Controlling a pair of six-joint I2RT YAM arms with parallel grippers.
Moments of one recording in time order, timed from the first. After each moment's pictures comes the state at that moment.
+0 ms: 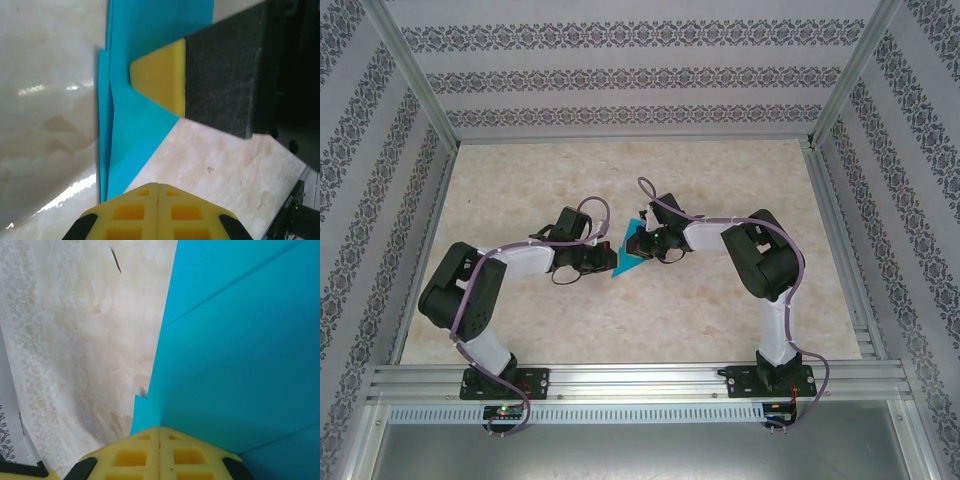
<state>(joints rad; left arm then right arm) -0.45 1.69 0.82 -0.09 0.59 -0.61 0.56 2.05 1.15 -0.06 -0.58 0.71</state>
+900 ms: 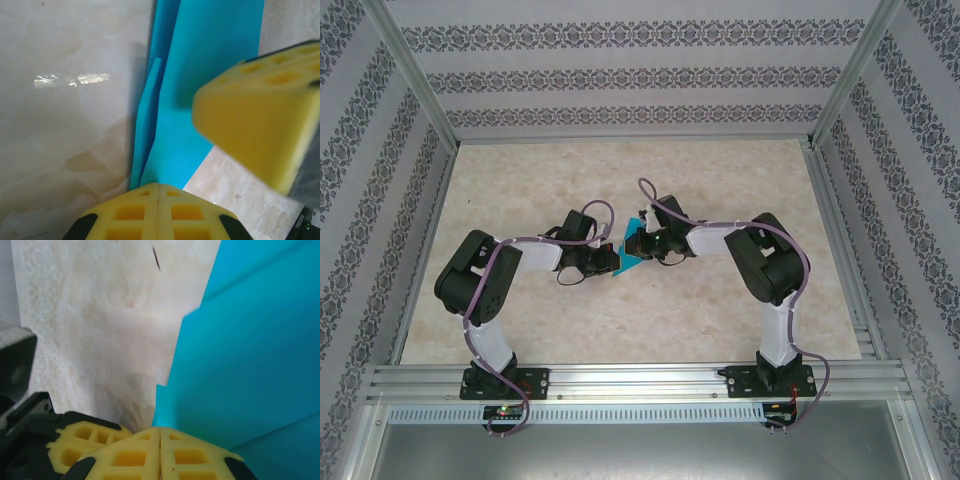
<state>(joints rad) -0.45 1.80 0.84 -0.04 0.57 -0.64 0.58 2.00 1.07 0.05 -0.60 0.71</state>
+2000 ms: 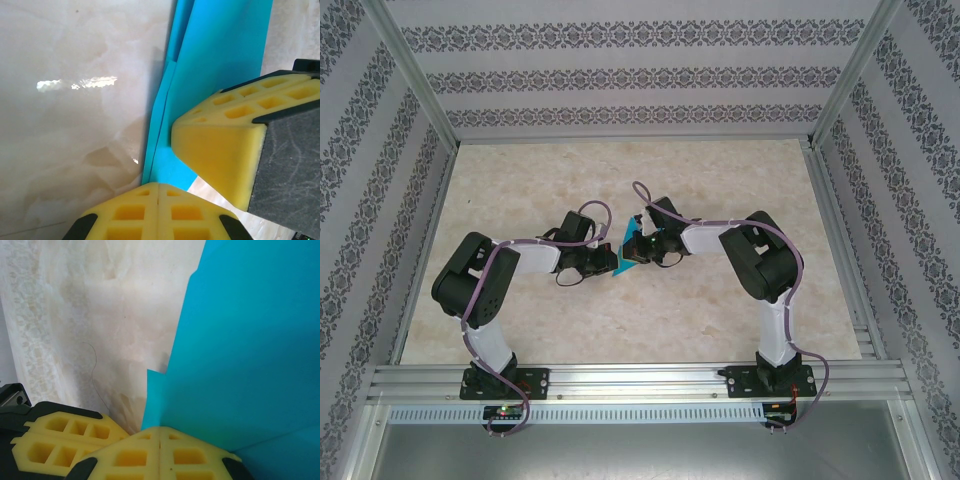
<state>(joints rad) -0.45 1.78 0.82 -0.03 0.54 -0.67 0.58 2.04 1.13 -0.04 -0.61 0.69</state>
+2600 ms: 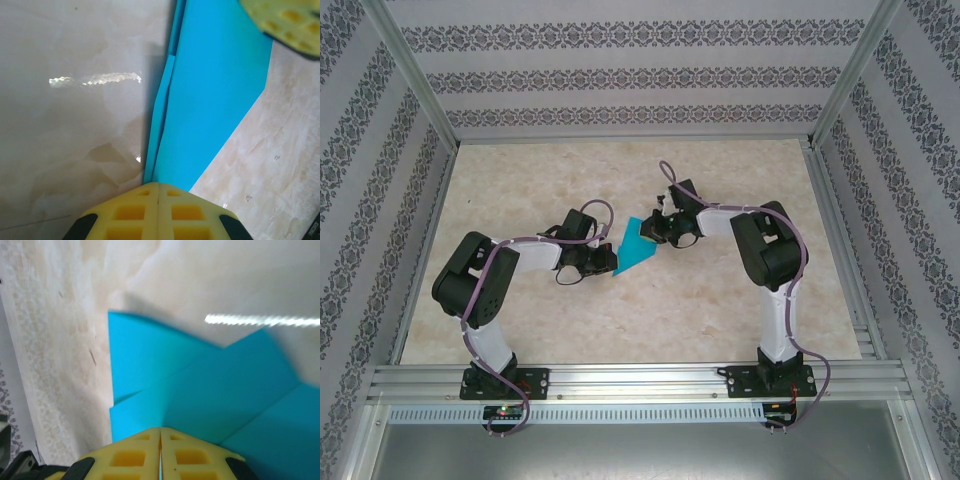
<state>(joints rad) -0.45 1.79 0.85 -0.11 0.51 -0.63 0.41 2.11 1.24 -0.08 -0.62 0.71</state>
